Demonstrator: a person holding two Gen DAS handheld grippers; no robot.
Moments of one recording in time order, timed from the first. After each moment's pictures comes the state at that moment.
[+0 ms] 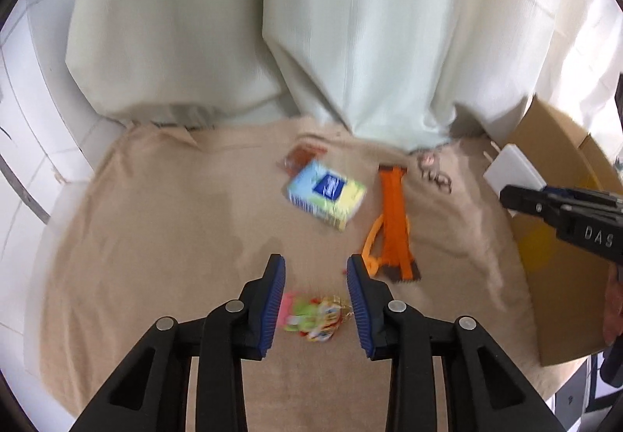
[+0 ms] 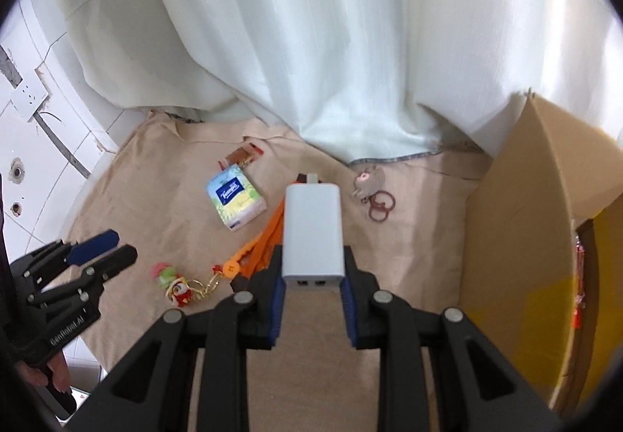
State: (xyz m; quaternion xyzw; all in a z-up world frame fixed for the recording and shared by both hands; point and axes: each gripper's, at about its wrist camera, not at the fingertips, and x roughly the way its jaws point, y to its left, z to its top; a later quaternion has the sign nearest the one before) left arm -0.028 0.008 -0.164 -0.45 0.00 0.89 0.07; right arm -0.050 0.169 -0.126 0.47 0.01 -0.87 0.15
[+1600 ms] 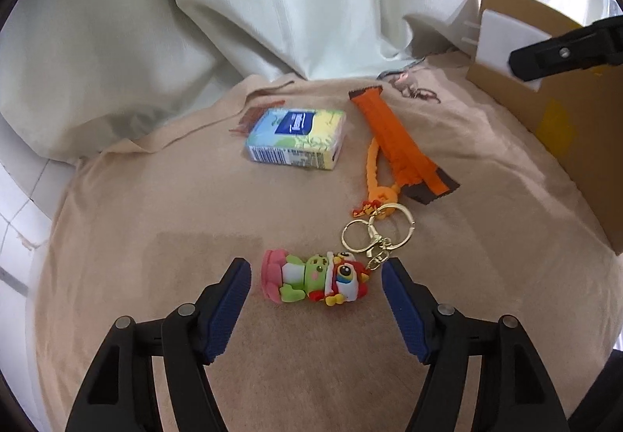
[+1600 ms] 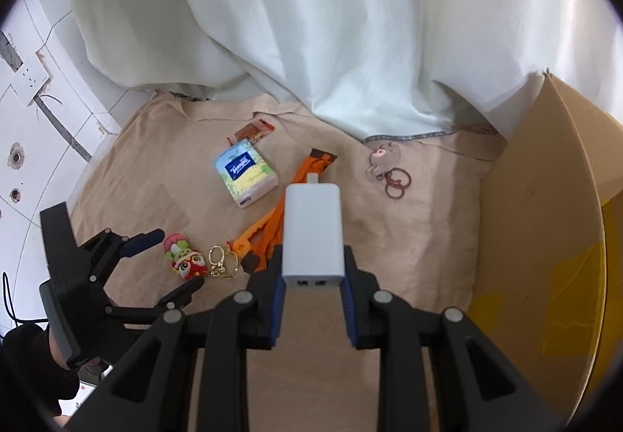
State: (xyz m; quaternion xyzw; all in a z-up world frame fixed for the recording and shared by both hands) left arm -0.026 0.018 -0.256 -0.44 0.14 0.88 0.16; right arm -0.043 0.151 -0.146 0.49 0.01 -0.86 0.15
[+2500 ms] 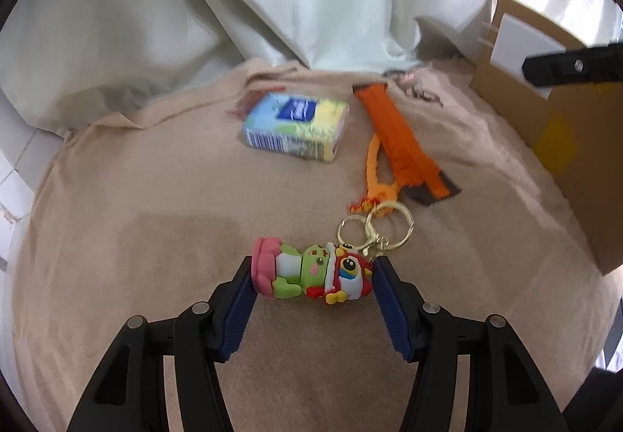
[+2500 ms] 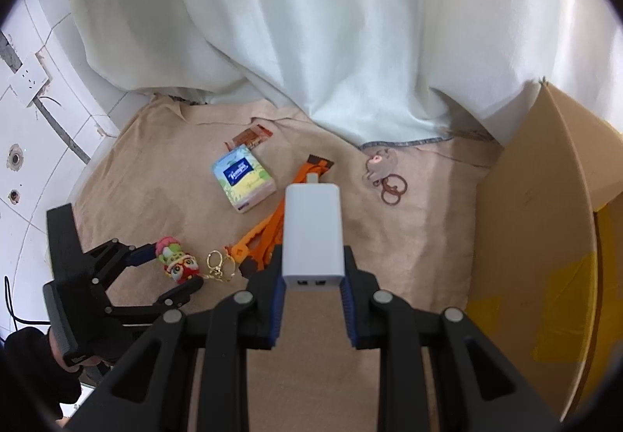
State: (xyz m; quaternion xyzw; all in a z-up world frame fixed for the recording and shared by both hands) left arm -0.030 0.010 -0.247 -0.45 0.08 0.87 0.17; right arm -0.041 0.150 -0.136 0.48 0.01 -0.86 0.14
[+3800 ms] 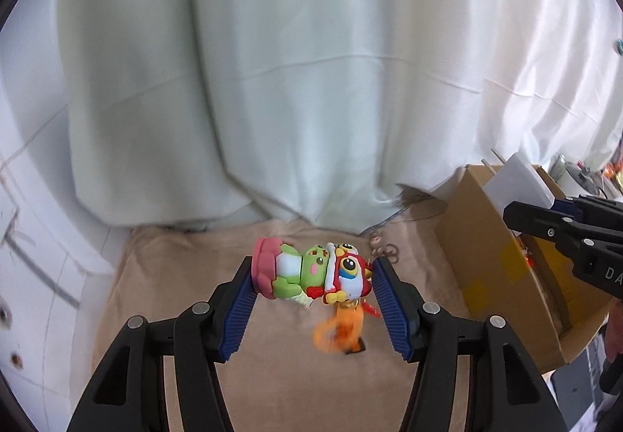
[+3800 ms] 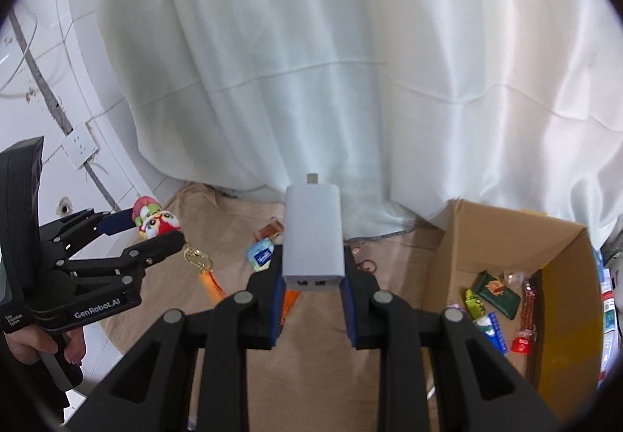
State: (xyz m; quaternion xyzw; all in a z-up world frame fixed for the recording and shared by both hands) left arm -0.024 0.062 -0.021 -0.38 0.05 0.92 0.11; right arm 0.003 0.206 -0.004 0.36 -0.02 -0.92 0.16
